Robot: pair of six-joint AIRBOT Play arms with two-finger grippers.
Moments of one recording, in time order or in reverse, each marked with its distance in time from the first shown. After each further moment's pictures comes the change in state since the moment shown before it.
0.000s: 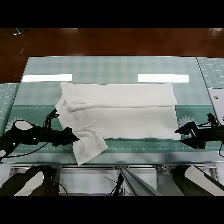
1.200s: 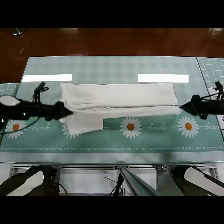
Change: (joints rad) left arm 0.045 -0.116 0.395 0.007 -0.018 -0.027; right arm 0.188 -0.080 0.310 0.231 -0.119 -0.126
